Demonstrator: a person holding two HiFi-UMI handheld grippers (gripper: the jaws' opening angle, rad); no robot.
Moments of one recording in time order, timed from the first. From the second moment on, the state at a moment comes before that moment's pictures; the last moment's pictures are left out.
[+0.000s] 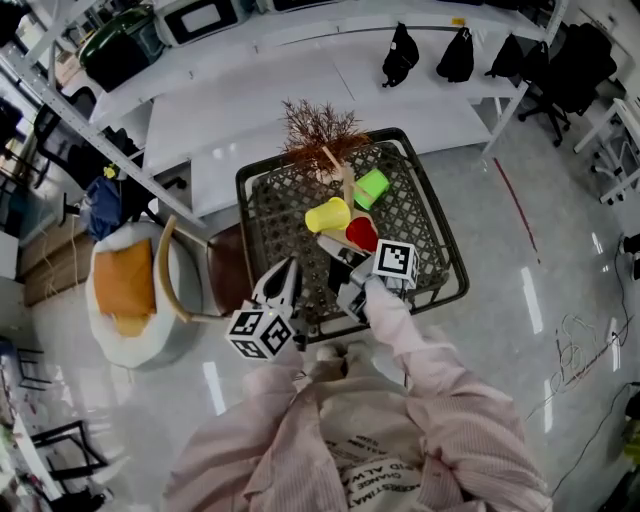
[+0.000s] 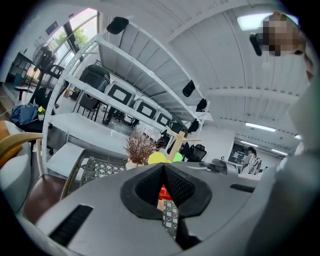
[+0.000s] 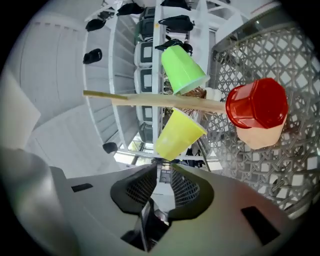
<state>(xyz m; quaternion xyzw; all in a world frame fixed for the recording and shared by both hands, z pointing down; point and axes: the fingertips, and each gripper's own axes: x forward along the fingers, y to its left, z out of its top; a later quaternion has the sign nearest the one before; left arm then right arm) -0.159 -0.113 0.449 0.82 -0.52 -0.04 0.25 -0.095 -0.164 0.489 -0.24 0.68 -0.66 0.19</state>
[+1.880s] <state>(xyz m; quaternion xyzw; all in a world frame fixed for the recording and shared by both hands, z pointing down) -0.204 -0.066 0.378 0.82 -0.56 -0.03 0.12 -0.022 -0.110 0.378 -0.40 0.91 -0.12 0.02</state>
